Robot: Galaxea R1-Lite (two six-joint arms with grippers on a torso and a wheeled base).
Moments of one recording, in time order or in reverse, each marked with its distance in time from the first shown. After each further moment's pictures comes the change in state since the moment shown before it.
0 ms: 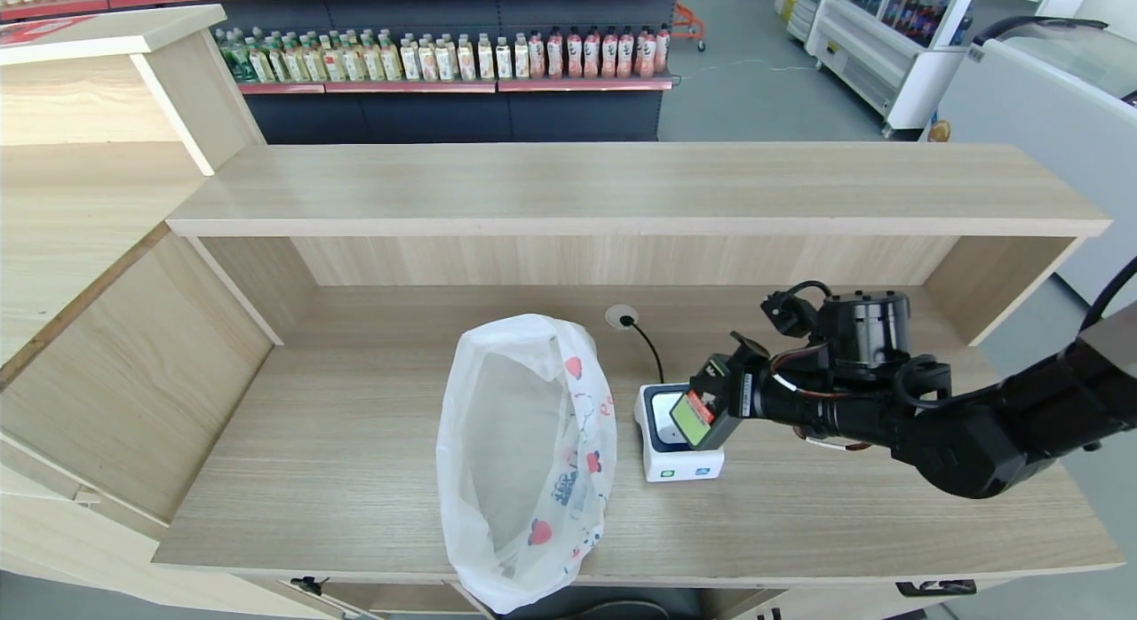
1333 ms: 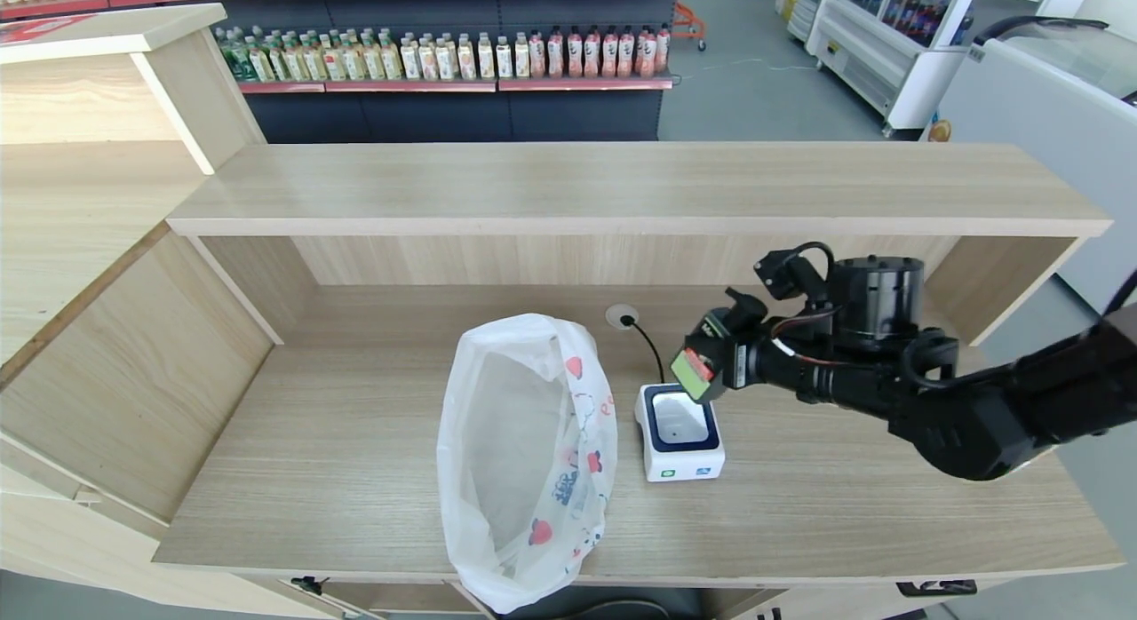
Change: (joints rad) left arm 0.000 0.000 0.000 0.000 0.000 0.001; right arm 0.016 -0.053 -0.051 -0.058 -0.066 -0.259
